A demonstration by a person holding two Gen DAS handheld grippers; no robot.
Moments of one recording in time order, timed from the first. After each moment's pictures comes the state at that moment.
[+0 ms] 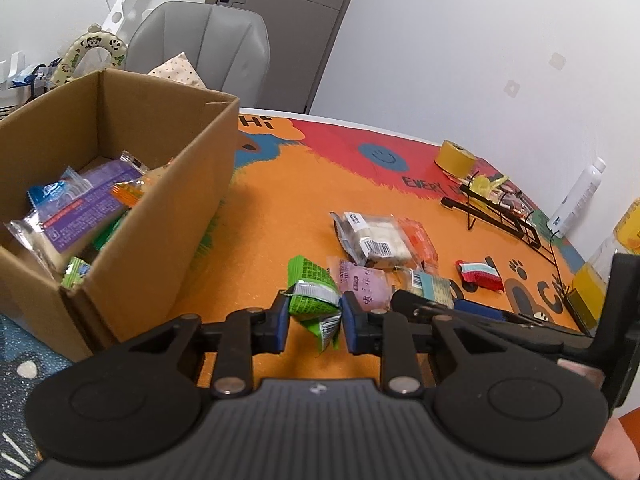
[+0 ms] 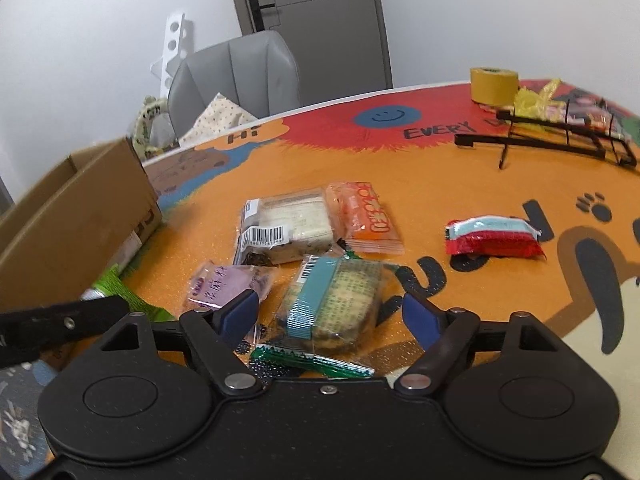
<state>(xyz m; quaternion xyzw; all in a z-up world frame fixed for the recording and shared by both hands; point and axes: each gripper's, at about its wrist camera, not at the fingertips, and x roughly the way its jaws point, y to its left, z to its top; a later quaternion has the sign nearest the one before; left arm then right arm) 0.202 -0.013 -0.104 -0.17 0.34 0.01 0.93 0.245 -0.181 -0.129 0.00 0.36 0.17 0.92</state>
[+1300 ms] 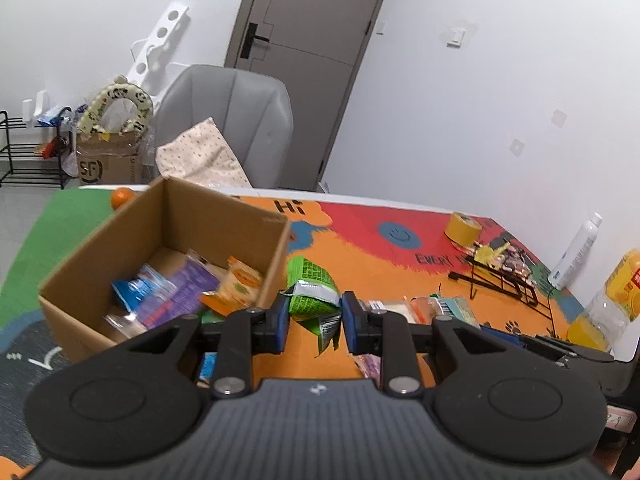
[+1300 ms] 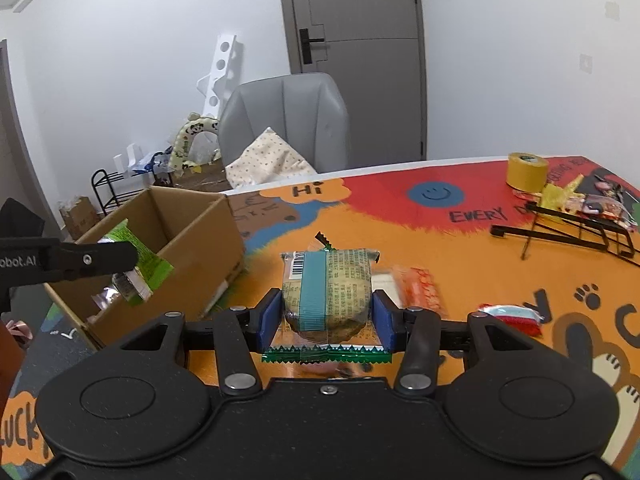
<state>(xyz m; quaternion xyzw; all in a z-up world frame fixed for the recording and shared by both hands) 0.170 0.032 -0.023 -0.16 0.27 0.04 0.95 0.212 -0.153 -0.044 -0.01 0.31 0.24 0.92</state>
